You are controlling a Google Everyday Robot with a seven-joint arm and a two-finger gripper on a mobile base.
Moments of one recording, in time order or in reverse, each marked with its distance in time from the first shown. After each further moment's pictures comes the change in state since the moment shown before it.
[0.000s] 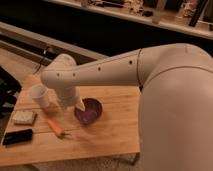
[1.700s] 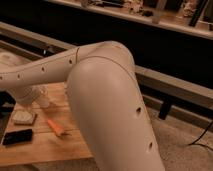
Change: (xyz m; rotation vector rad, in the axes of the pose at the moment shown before) arm -0.070 0.129 -0.007 0.104 -0.062 -0.570
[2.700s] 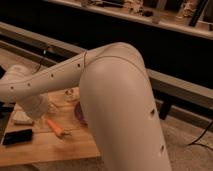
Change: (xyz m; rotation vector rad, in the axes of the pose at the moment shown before) arm 0.072 0.024 0.031 -0.056 0.138 0.074
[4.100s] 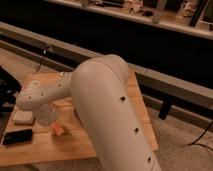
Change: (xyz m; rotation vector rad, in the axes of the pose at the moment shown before) arm -0.013 0.000 0.102 -0.071 0.074 0.063
